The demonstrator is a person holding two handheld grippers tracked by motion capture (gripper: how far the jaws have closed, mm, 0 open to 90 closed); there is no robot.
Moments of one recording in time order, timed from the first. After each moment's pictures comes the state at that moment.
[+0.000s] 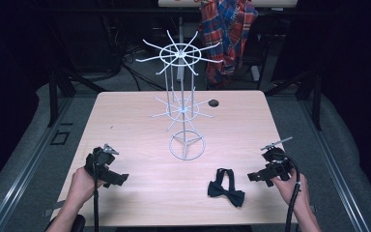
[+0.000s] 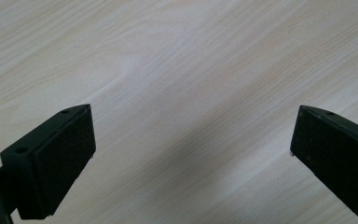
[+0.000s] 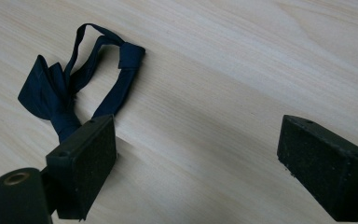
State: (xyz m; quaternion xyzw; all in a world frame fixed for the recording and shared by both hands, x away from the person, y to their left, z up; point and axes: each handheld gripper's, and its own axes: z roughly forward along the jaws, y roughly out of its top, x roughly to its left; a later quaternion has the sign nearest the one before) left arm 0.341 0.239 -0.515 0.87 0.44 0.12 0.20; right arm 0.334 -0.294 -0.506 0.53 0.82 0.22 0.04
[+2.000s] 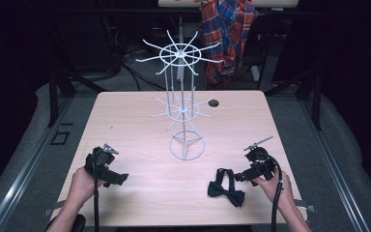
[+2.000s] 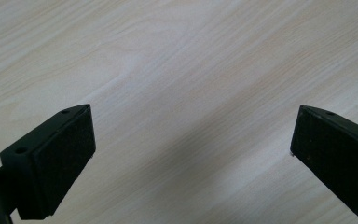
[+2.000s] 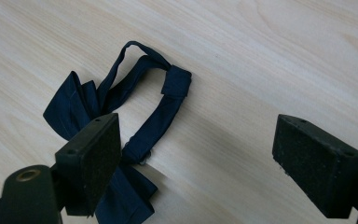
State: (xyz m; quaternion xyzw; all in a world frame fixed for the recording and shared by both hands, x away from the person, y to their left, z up) left arm 0.343 0.239 -0.516 0.87 0.44 0.12 0.20; right arm 0.341 -0.249 -0.512 0.50 0.84 0.21 0.03
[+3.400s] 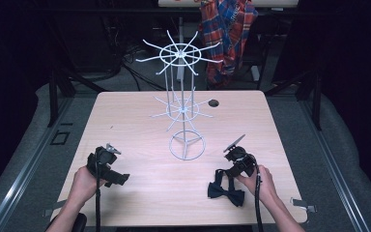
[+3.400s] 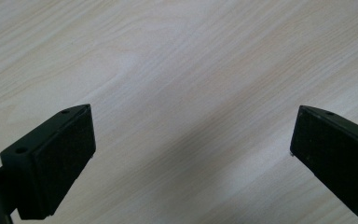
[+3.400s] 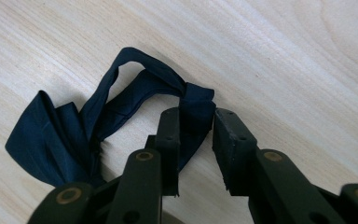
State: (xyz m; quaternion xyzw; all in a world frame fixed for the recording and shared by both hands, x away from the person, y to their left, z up) left arm 0.345 0.234 -0.517 0.87 0.44 0.12 0.18; right arm 0.368 -0.201 -0.539 0.47 0.87 0.12 0.03
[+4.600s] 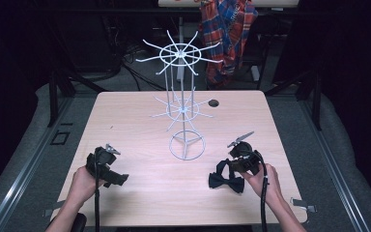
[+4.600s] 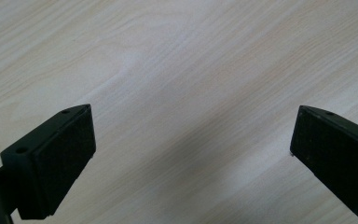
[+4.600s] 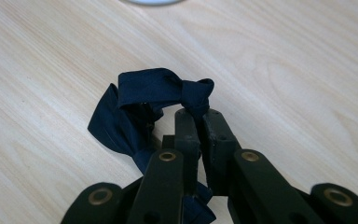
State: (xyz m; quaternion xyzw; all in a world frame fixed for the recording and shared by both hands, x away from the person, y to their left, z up) left arm 0.344 0.236 -0.517 0.87 0.43 0.12 0.18; right arm 0.348 -0.204 -0.494 0.44 0.87 0.20 0.10
